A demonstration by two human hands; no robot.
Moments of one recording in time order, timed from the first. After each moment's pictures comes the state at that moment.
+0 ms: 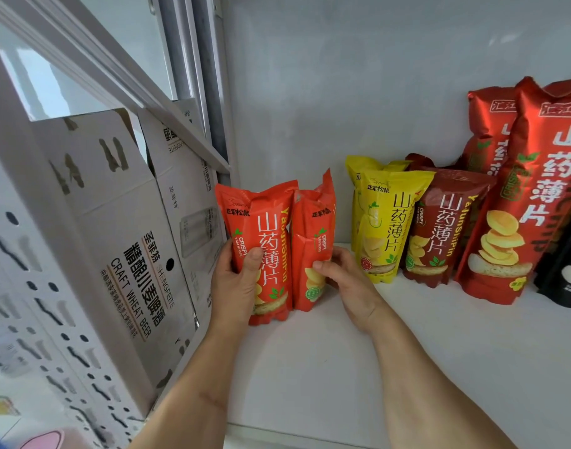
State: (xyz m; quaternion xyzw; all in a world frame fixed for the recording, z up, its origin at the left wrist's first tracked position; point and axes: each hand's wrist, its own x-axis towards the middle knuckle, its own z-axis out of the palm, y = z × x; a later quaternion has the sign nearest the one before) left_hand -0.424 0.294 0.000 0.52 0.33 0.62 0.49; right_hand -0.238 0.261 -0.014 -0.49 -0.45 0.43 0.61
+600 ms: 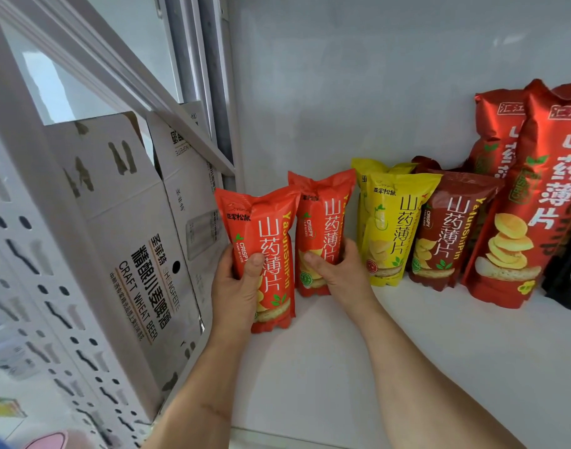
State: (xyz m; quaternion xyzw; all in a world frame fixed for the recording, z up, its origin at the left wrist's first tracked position) left_hand -0.431 0.289 0.000 0.51 0.33 0.62 0.50; right_hand -0.252 0.281 -0.005 -0.57 -0.45 0.29 0.62
